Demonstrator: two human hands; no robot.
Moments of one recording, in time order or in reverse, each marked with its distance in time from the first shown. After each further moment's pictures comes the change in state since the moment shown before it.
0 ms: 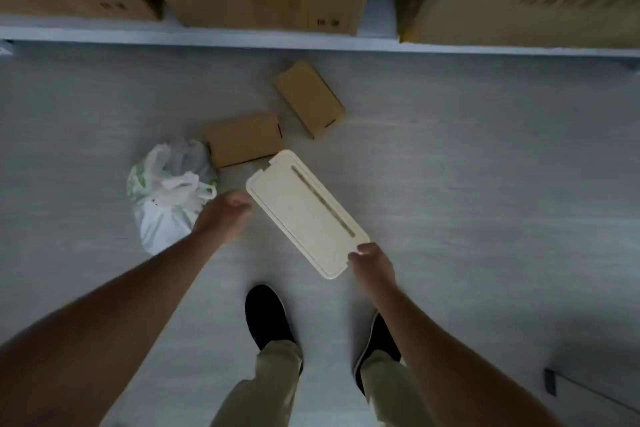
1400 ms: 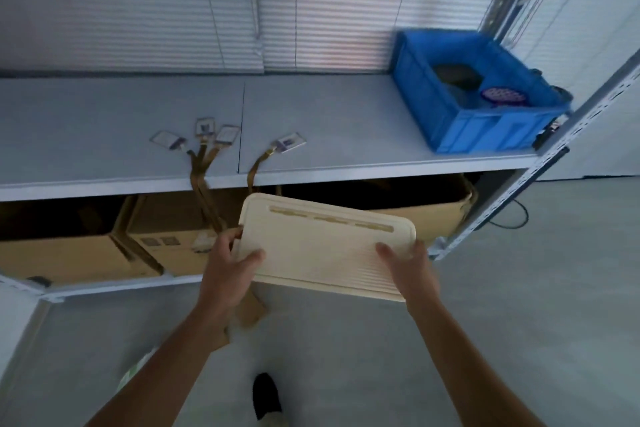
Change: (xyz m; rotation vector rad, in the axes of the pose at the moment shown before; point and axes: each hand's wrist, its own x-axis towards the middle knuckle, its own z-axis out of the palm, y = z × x) left_hand -0.531 0.454 -0.253 -0.638 0.373 0.513; right_hand -0.441 -0.133 -0.608 0.362 0.520 -0.495
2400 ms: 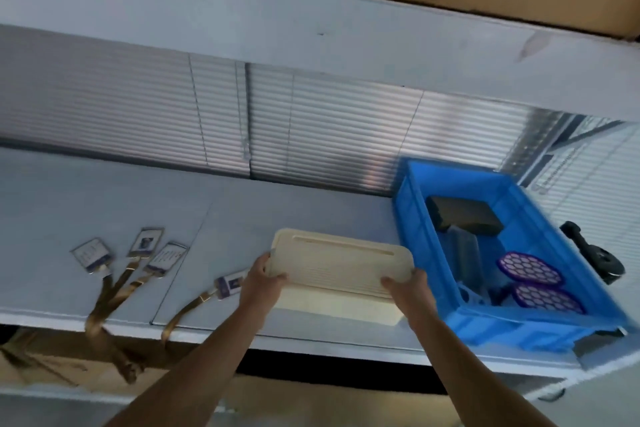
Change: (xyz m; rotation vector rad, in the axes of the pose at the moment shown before) left_hand 0.297 0.170 0.225 -0.140 0.055 -0.090; right_hand 0.398 -0.182 -0.034 -0.144 -0.063 -0.097
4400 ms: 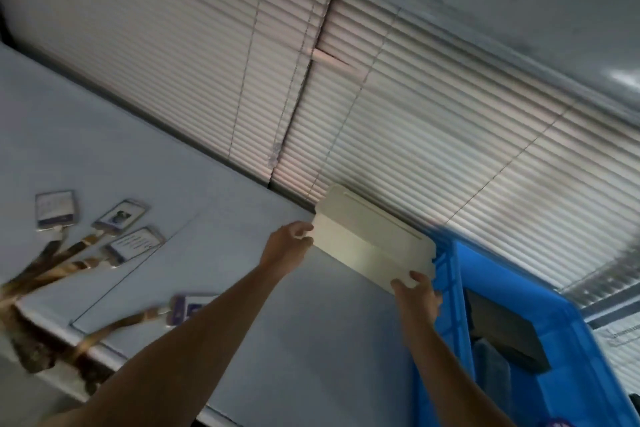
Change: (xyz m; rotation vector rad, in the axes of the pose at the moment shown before) left_hand 0.159 0.057 0.045 0.048 0.080 0.199; right_hand 0.158 -0.102 0.047 -0.016 0.090 -0.299
